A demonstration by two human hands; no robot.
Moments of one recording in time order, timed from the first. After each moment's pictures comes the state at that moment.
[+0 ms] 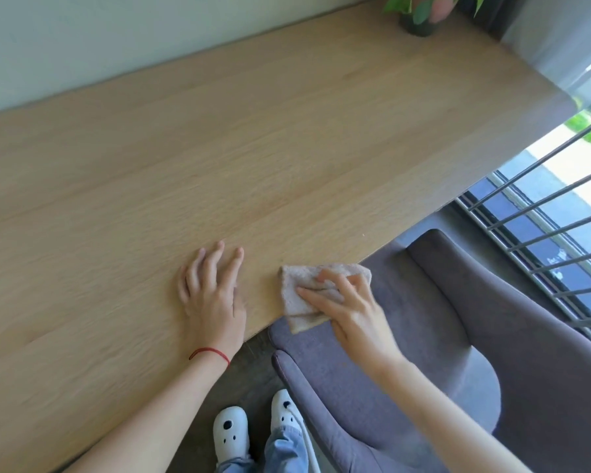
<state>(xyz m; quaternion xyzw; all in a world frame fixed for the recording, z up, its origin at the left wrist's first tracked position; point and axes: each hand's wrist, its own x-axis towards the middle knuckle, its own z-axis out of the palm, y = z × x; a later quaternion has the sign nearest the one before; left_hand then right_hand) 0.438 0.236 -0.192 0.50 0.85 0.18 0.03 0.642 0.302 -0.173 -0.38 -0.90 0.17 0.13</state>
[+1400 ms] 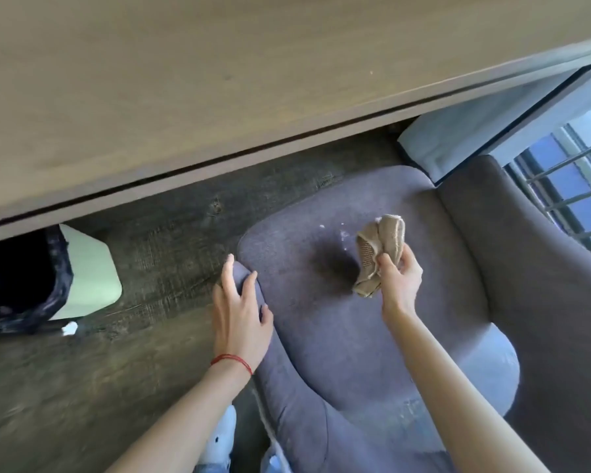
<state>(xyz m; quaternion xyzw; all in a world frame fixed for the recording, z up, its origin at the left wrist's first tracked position) 0.624 0.157 -0.362 0.37 0.90 0.14 0.20 0.774 0.329 -0.390 -0.67 -0.47 0.47 0.32</state>
